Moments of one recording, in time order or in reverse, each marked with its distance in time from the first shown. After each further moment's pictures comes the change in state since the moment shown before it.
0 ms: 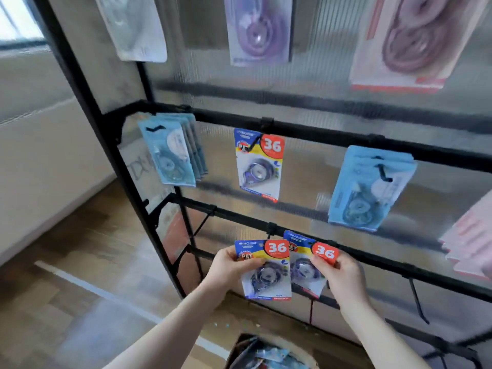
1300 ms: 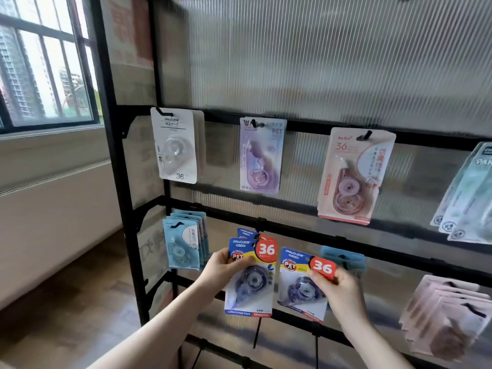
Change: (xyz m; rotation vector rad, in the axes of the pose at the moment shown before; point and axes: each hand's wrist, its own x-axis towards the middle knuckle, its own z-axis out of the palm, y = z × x) left_hand 0.000 0.169 -0.020 0.023 -0.076 0.254; right_hand -0.005 -0.160 -0.013 -0.010 0.049 -0.271
